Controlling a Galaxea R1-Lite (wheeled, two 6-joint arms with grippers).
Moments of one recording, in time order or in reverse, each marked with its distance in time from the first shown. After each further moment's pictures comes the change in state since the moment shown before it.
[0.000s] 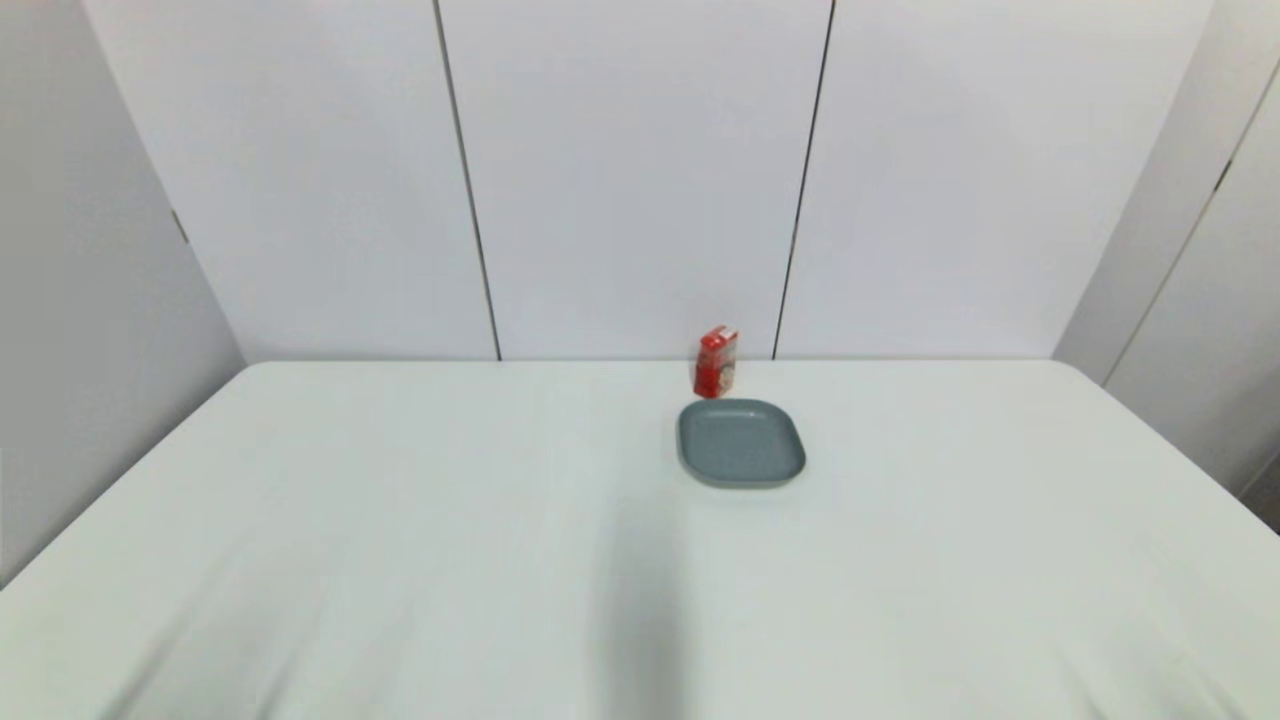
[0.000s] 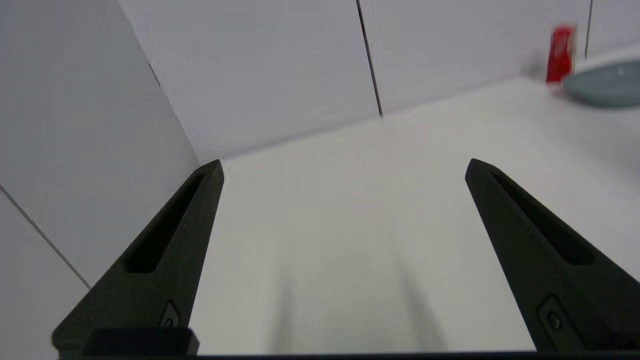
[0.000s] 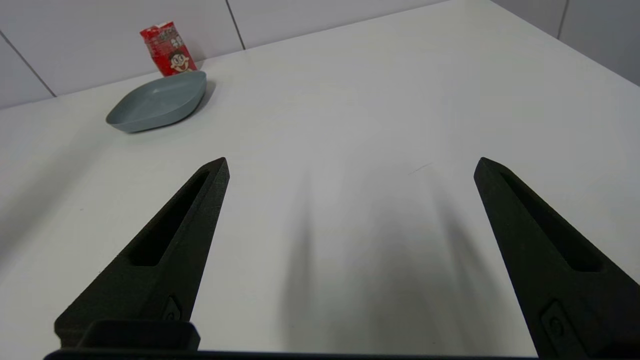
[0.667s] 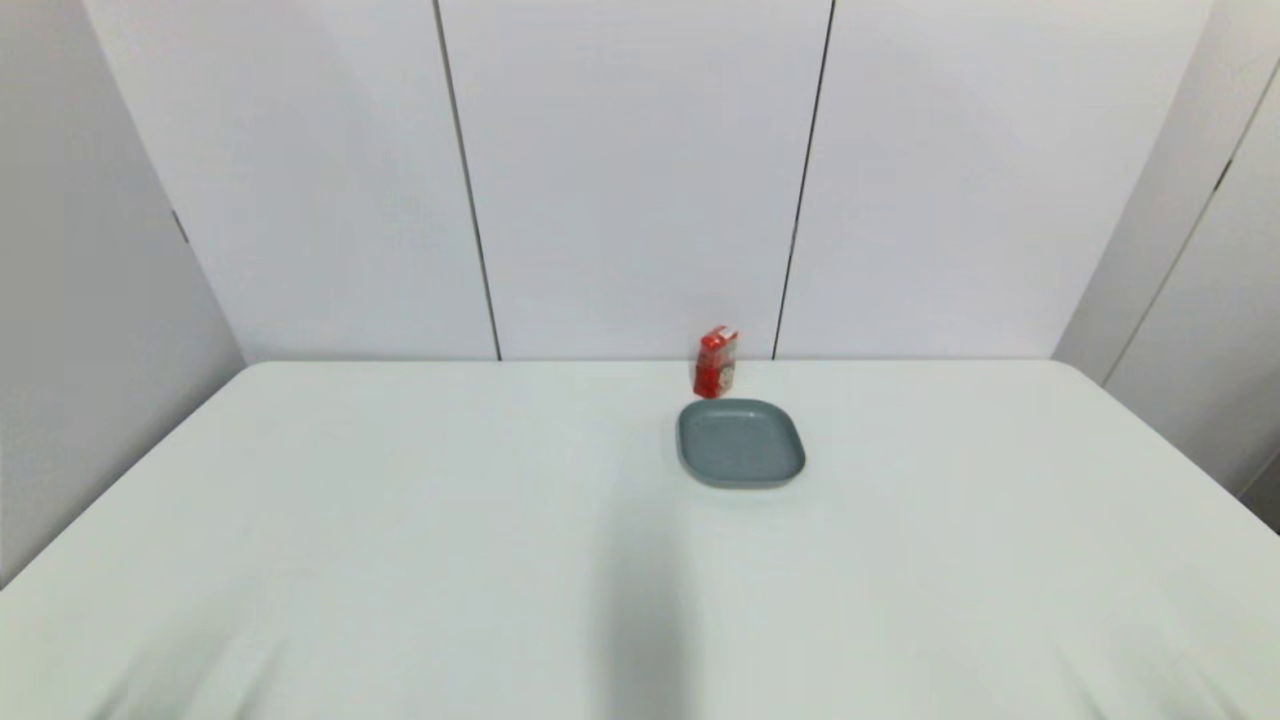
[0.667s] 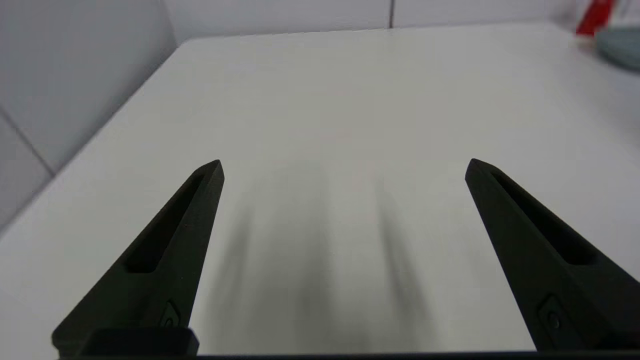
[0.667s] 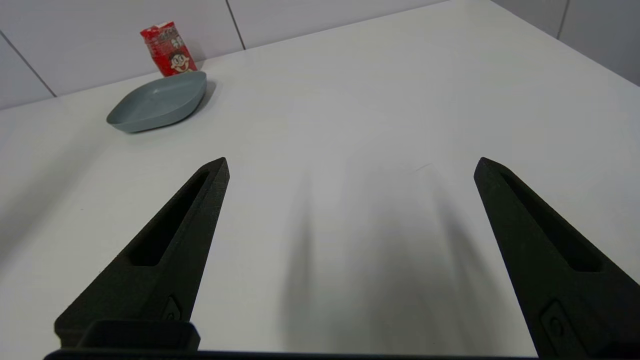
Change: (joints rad) left arm -0.001 -0.024 0.002 0.192 0.126 -0.270; right arm 0.000 0.000 0.000 0.000 0.000 0.000
